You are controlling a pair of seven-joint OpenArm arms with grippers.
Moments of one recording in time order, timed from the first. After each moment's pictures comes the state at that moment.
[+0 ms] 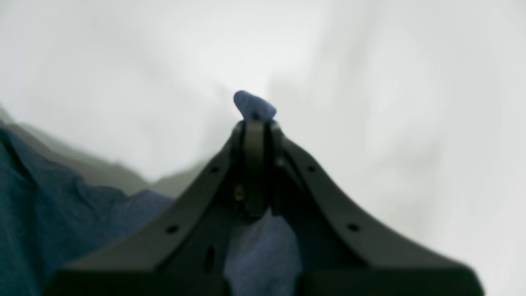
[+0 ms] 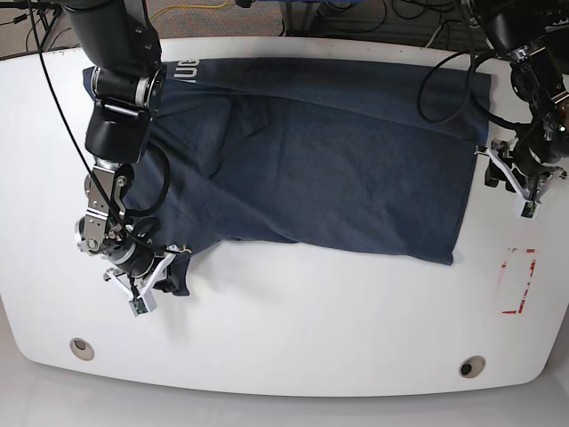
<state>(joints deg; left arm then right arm) 1.5 -17.3 -31.6 96.2 -20.2 -39.1 65.5 29.0 11.3 16.2 54.9 -0.5 39.9 -29.3</state>
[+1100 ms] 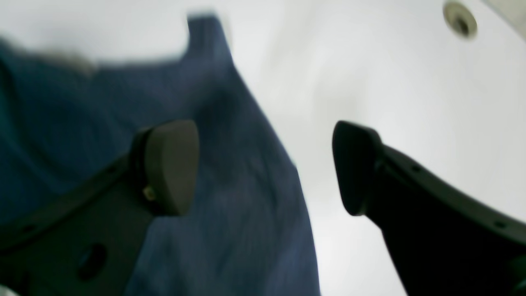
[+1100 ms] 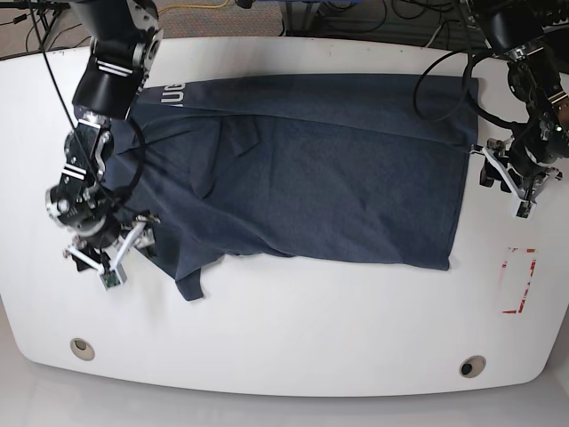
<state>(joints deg) 1.7 -17.1 -31.0 96.3 -20.4 -39.4 65.1 13.4 12.8 20.1 85.0 0.4 40.2 -46.9</state>
